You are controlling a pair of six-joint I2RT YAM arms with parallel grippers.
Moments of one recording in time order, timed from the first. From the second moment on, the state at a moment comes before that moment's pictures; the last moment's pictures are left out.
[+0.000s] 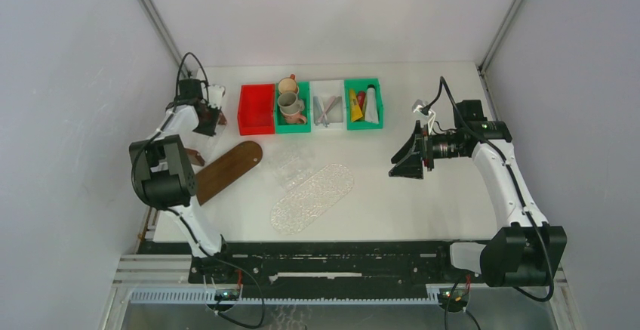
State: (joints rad) left arm 0.18 1.86 1.38 -0.52 -0.01 0.43; right arm 0.00 1.25 1.12 -1.14 -1.29 -0.62
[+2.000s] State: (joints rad) left arm 0.20 1.14 0.83 -0.26 0.09 0.55; right arm 0.04 1.19 1.12 -1.15 -1.29 -0.64
